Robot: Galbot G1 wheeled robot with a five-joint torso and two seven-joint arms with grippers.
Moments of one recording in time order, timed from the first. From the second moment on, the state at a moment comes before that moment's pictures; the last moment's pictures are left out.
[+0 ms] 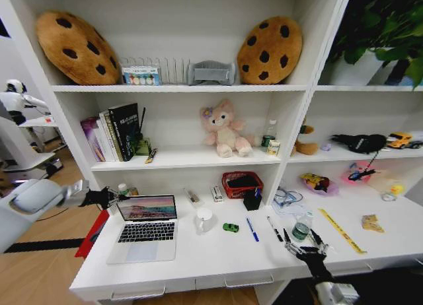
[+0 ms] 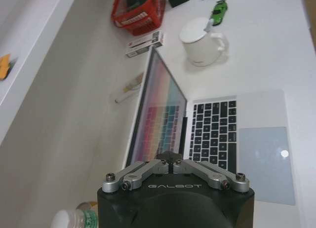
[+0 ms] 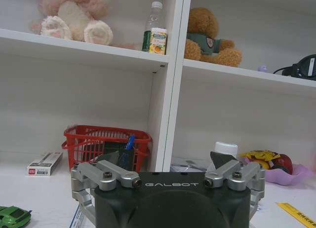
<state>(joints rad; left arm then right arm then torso) 0.96 -0.21 -0.38 -1.76 -0.31 0.11 0.99 -1.84 1.20 0.76 2.00 0.32 0.27 0.08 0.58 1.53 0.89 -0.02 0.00</state>
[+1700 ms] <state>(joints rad) 1.02 -0.36 -0.31 -1.78 0.12 -0.04 1.17 -1.83 1.25 0.73 1.97 0.26 0.27 0.08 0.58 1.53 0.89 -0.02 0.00</state>
